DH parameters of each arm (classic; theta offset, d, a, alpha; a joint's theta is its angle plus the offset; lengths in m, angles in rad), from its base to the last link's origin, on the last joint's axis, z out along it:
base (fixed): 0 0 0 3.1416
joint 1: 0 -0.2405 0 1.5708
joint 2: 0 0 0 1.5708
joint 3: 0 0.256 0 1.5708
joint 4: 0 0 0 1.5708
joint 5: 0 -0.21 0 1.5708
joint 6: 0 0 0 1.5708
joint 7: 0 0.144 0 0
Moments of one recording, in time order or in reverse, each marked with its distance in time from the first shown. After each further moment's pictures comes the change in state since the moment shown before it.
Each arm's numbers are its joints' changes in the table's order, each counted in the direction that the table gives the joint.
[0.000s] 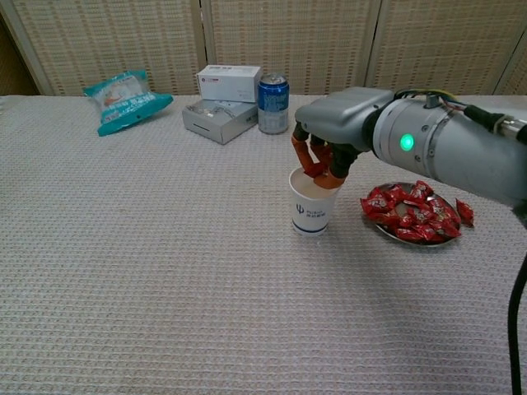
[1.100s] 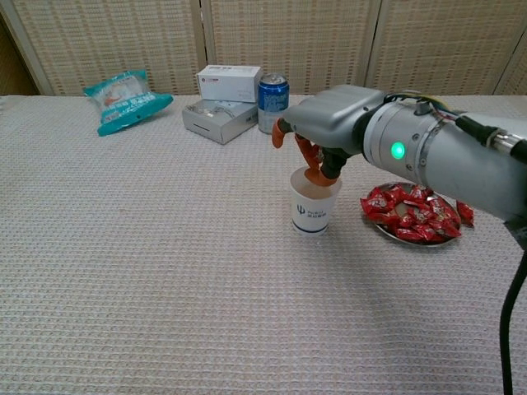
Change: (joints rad) left arm 0.004 0.007 0.000 -0.003 0.000 -0.012 -0.026; right arm -0.028 -0.028 -0.035 0.010 0.033 0.067 -0.029
